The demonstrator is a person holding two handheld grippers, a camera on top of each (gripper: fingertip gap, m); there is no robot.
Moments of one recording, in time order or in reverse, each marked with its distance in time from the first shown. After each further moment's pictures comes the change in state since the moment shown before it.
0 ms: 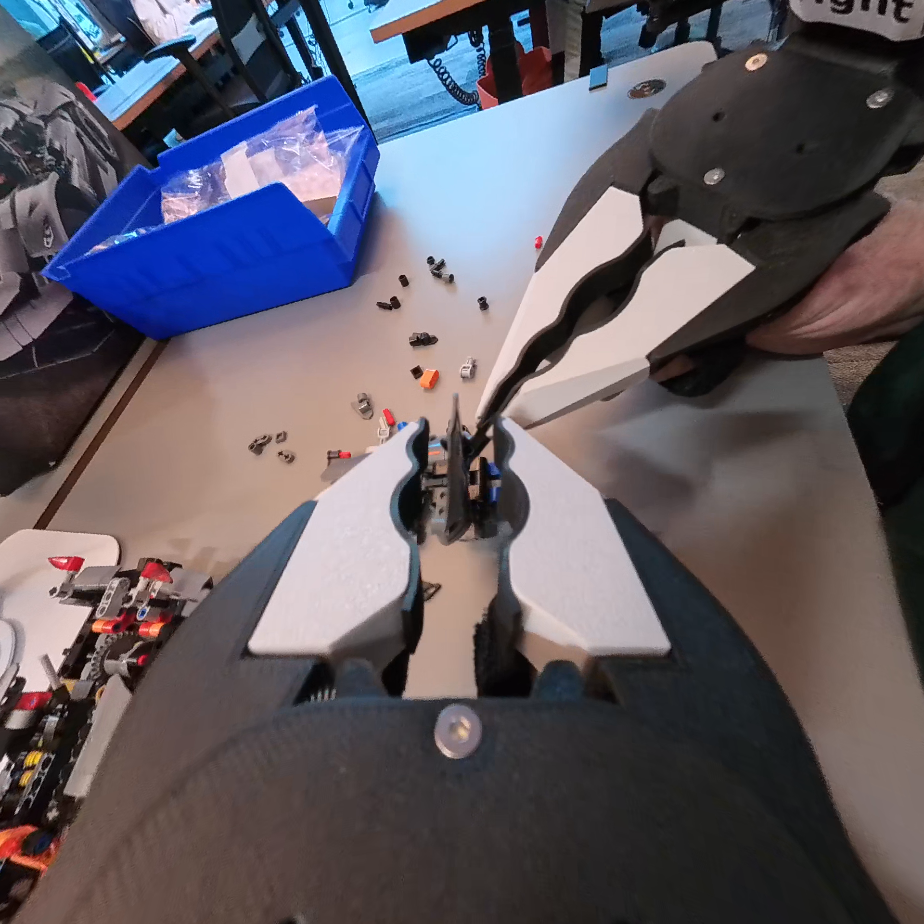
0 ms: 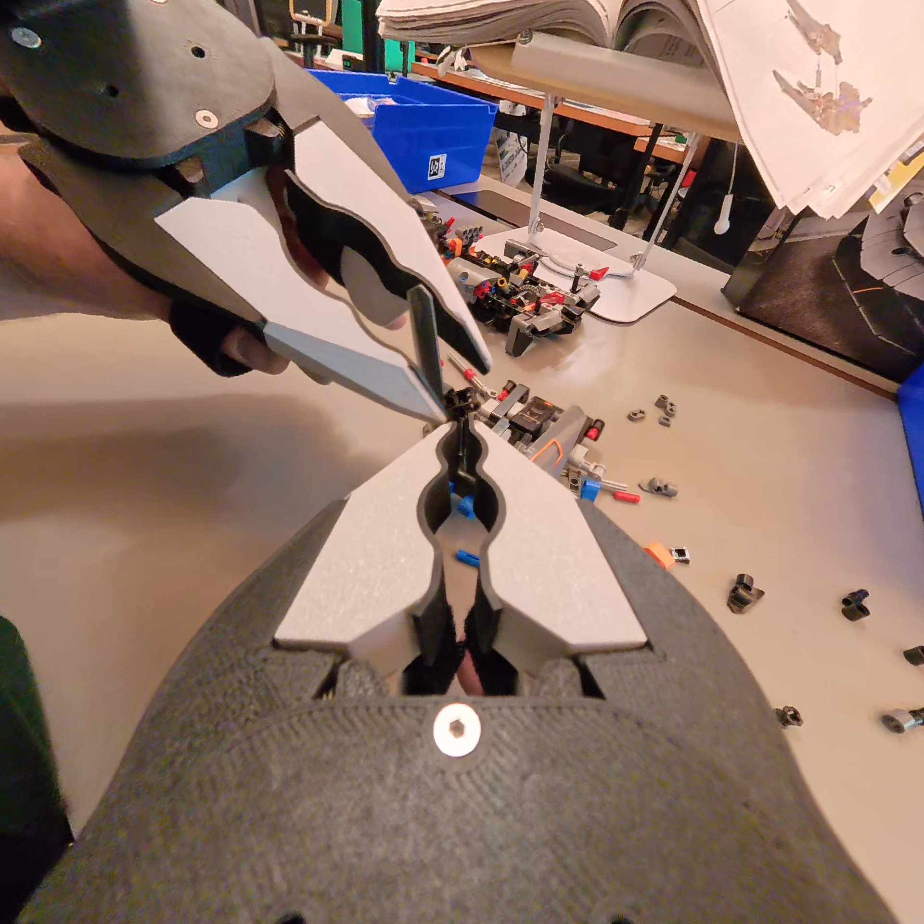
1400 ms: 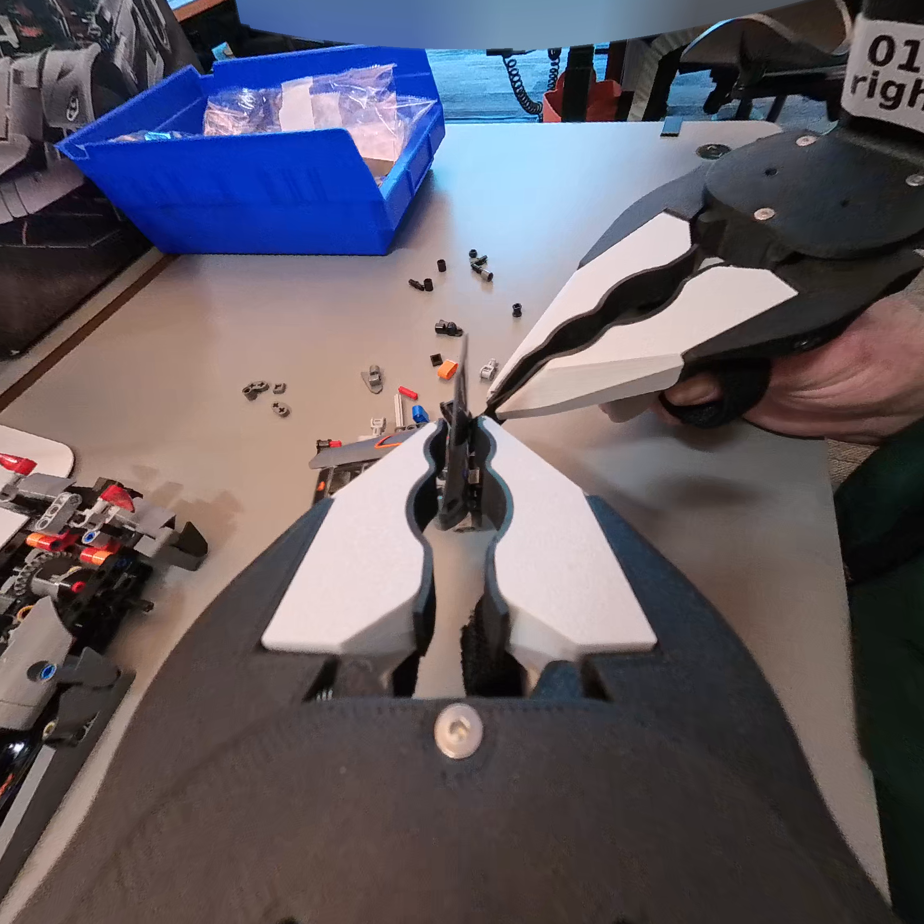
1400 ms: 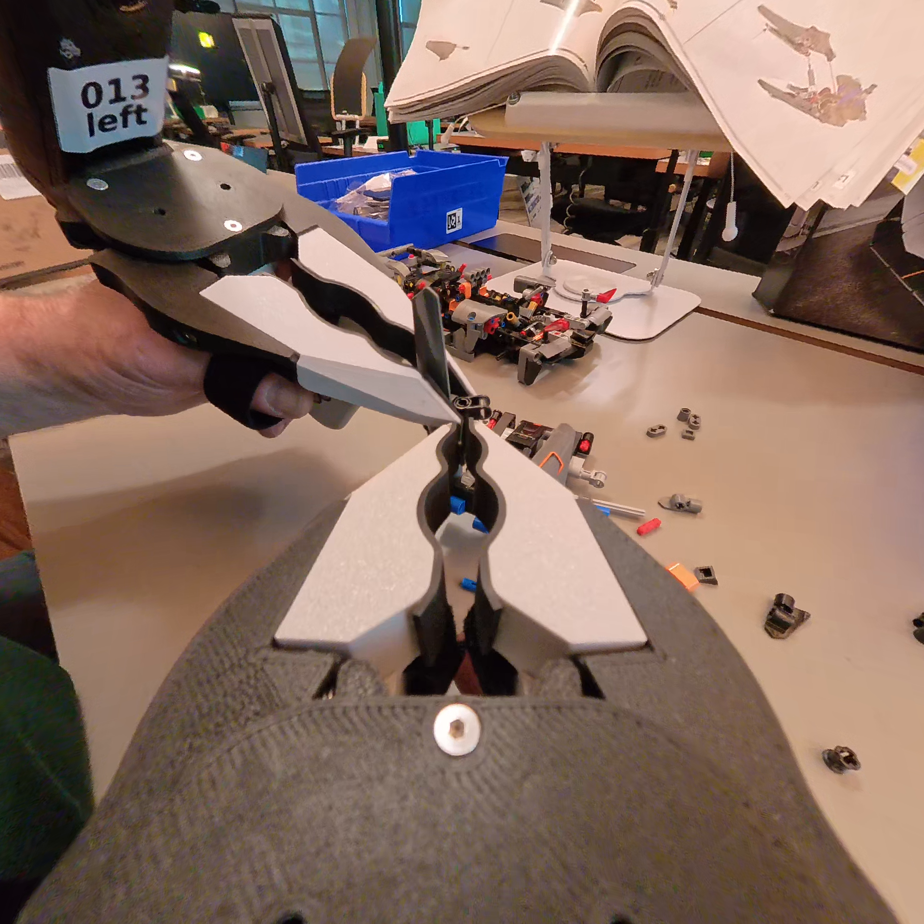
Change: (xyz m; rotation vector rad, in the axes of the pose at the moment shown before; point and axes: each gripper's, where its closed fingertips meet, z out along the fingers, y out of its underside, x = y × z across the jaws) left arm -0.012 0.004 0.003 -0.003 -0.073 -0.246; right arm 0.009 -0.013 0.000 0.088 -0.074 0.136
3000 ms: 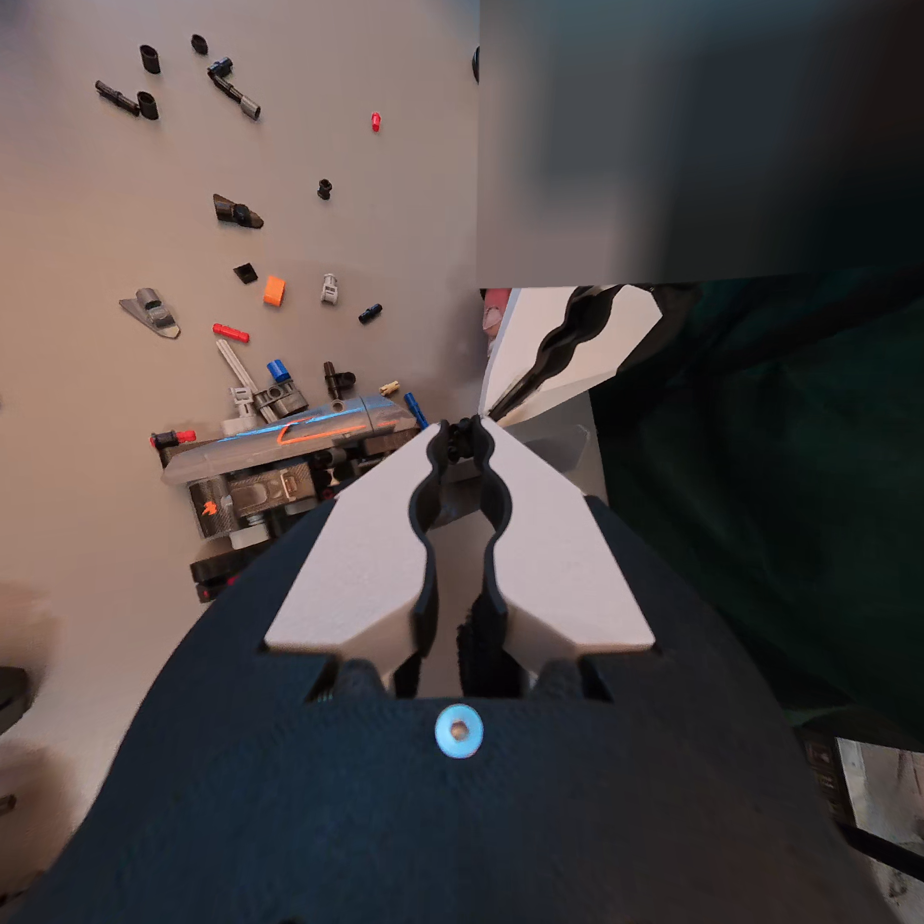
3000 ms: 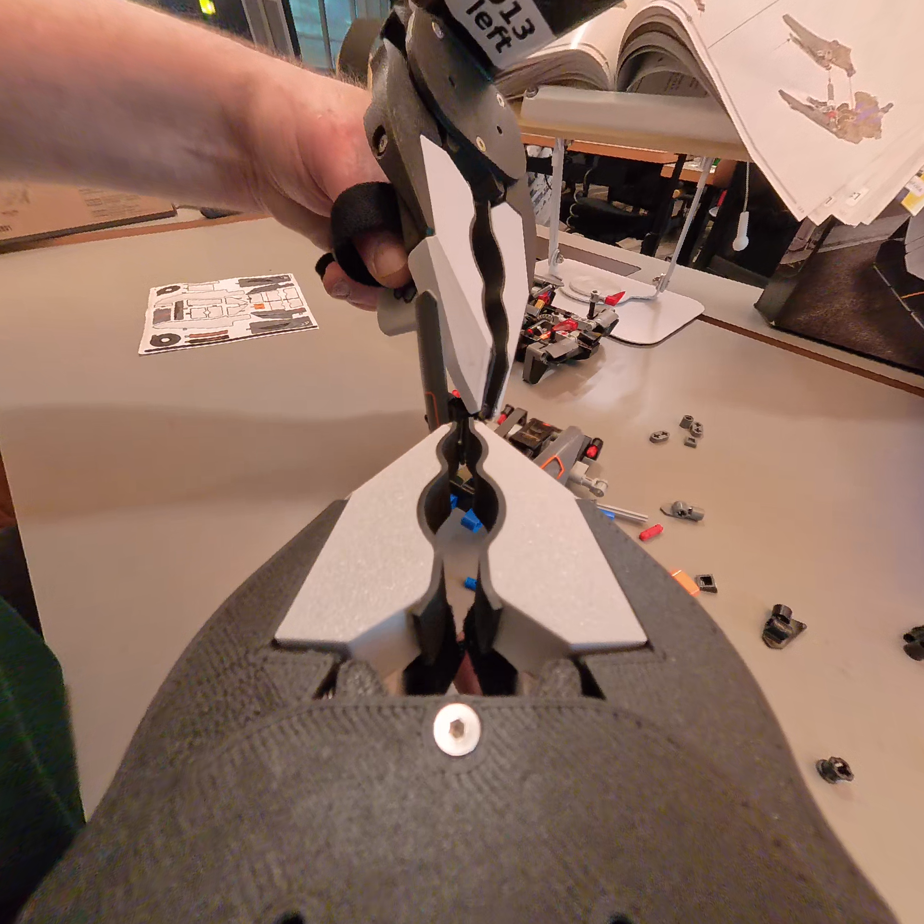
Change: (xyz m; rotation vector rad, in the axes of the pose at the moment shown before) left arm 0.006 0.000 -0.001 -0.410 0.752 -0.228; right arm -0.006 0.003 0.002 -0.015 -0.003 -0.055
